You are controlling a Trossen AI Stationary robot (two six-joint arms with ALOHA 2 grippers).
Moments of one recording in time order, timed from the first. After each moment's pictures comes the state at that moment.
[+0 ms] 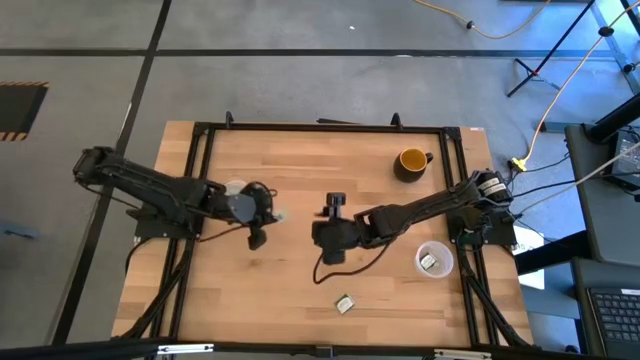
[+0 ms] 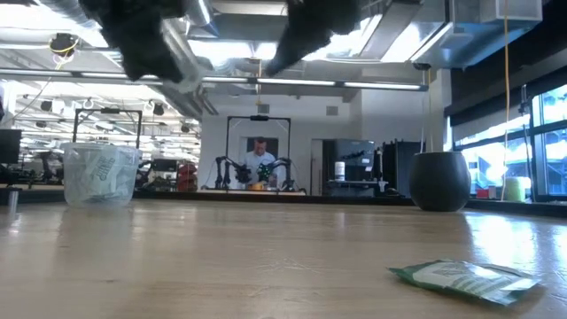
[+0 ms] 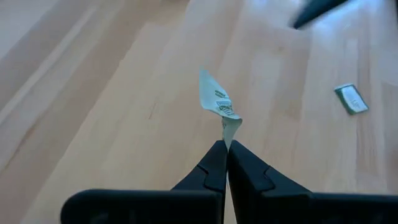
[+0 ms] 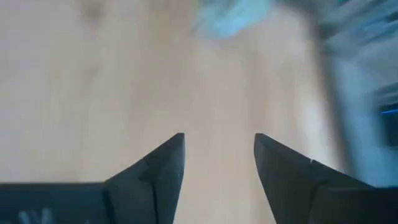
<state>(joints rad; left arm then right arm) -0.23 1.09 0.79 -0.50 -0.26 -0.54 0.29 1.86 1.52 -0.55 0.56 -0.05</state>
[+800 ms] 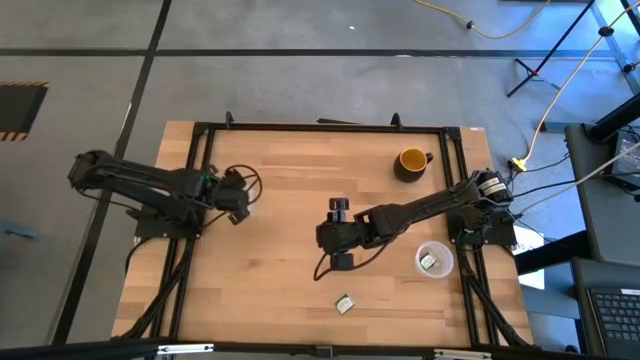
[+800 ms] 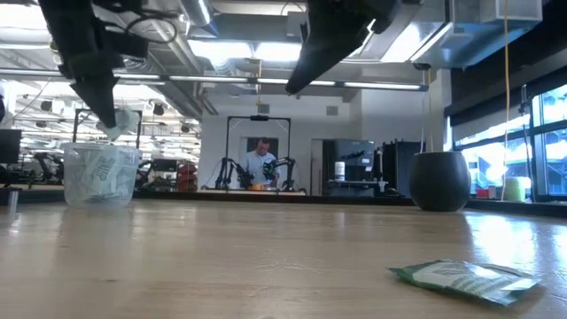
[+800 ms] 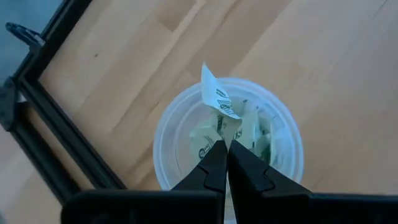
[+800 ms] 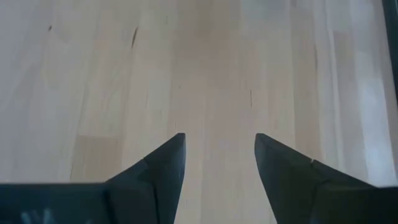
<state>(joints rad) -0.11 1.03 0.79 -1.16 -0.49 -0.77 0.29 1.86 1.52 -0.68 0.39 0.04</state>
